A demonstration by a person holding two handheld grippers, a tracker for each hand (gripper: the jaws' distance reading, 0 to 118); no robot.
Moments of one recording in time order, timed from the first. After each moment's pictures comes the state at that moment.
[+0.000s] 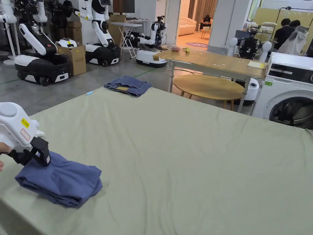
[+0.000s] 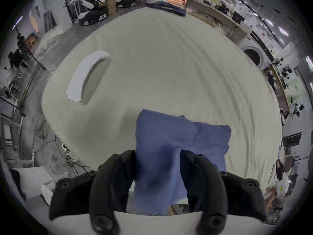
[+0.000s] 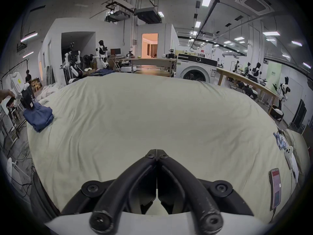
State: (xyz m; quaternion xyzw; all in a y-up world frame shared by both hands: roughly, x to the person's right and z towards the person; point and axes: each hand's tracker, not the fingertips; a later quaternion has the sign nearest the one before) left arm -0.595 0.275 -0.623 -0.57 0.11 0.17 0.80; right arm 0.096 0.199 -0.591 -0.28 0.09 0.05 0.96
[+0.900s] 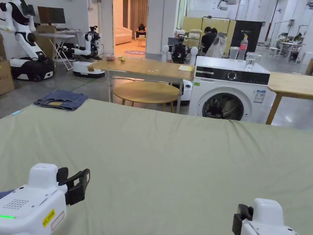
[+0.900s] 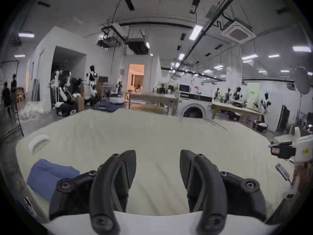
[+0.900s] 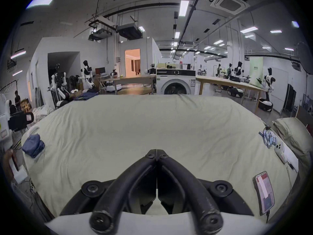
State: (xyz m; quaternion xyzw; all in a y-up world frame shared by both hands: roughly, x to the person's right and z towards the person) left arm -0.252 0.250 -0.581 -0.10 0.01 0.05 0.99; right arm 0.166 0.241 -0.595 -0.20 0.02 -0.01 0.98
